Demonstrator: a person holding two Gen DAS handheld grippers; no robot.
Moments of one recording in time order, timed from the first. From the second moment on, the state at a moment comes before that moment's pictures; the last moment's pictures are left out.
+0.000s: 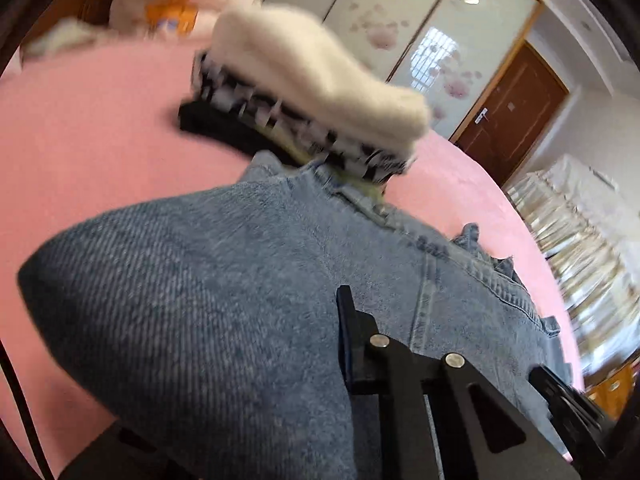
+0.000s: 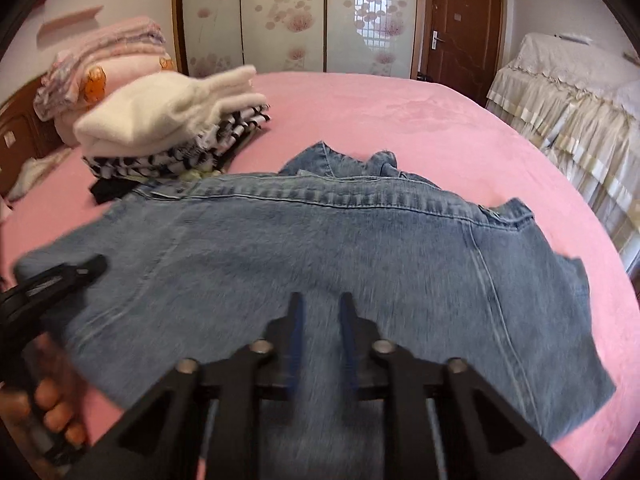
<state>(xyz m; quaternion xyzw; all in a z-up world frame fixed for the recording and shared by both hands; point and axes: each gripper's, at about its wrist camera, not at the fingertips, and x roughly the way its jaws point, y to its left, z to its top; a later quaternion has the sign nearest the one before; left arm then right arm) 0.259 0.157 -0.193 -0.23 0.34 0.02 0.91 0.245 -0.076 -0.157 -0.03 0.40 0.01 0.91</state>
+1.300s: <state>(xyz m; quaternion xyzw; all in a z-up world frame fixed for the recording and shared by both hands) 0.235 -0.199 -0.180 0.09 0.38 -0.27 0.88 0.114 -0.313 -0.154 0.20 0.41 -0.09 0.89</state>
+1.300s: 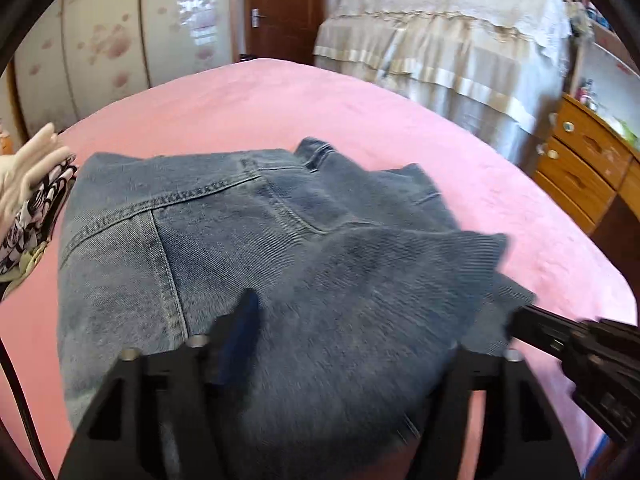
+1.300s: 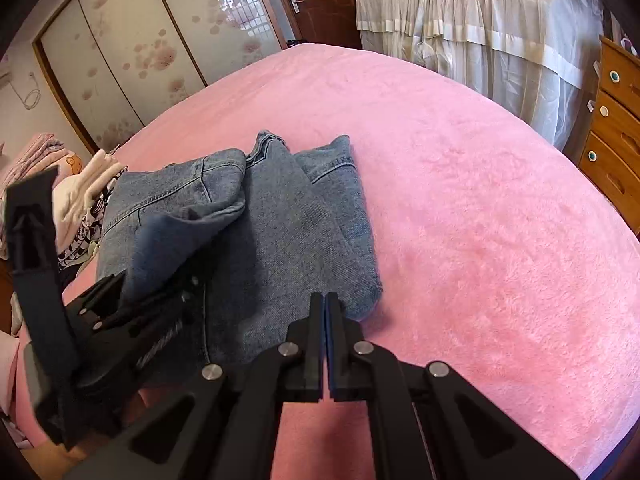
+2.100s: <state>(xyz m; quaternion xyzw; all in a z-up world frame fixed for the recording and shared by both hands) 0.237 -0.023 -0.177 -0.04 0.45 -0.11 0.88 0.174 -0.302 -0.143 0.22 0.46 0.01 0.86</state>
